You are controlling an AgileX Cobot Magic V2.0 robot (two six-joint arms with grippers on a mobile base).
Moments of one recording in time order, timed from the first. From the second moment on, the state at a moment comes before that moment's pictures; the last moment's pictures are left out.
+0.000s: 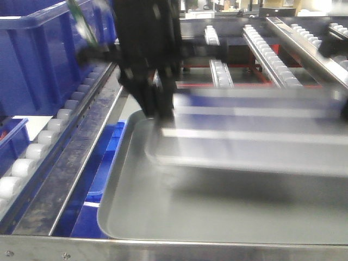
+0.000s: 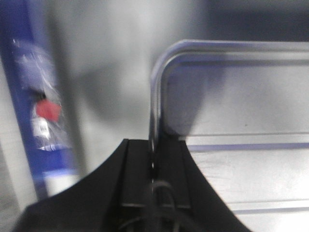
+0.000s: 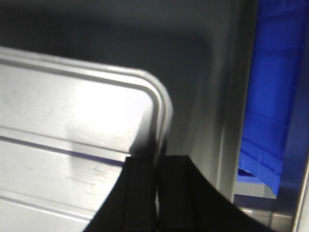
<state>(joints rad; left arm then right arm) -0.85 1.80 -1.53 0.20 0.99 -0.70 0.17 1.32 -0.95 0.07 0.80 0.18</state>
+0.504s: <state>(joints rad) -0.81 1.51 -1.41 0.24 1.10 -0.70 0.42 1.29 -1.10 -0.03 0.87 0.41</state>
